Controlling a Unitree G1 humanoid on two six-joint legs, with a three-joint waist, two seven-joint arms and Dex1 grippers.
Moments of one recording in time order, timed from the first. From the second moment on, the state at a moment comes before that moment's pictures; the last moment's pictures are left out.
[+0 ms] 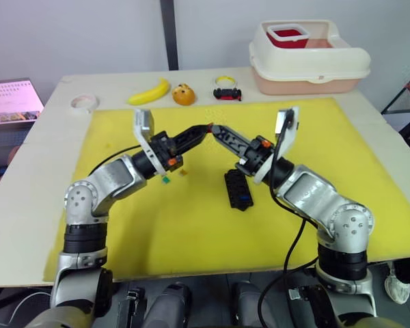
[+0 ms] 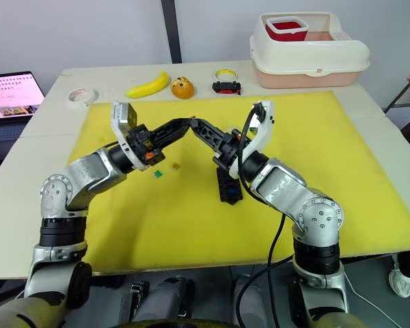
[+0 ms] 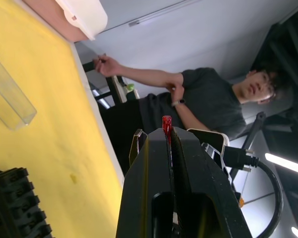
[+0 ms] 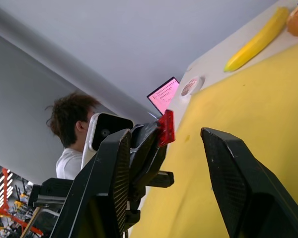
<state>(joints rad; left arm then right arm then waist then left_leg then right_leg) -0.56 0.31 0.14 -0.04 -1.95 0.95 0.16 -0.47 -0.27 -0.08 -0.45 1.59 0.80 -0.33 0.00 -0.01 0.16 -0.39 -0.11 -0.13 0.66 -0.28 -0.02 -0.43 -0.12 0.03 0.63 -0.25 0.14</state>
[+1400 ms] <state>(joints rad) -0.56 0.25 0.13 -0.08 -1.95 0.89 0.24 -0.43 -0.29 -0.06 -0.48 1.61 0.70 -0.33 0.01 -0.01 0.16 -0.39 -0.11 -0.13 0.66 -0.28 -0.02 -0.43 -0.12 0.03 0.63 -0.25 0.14</state>
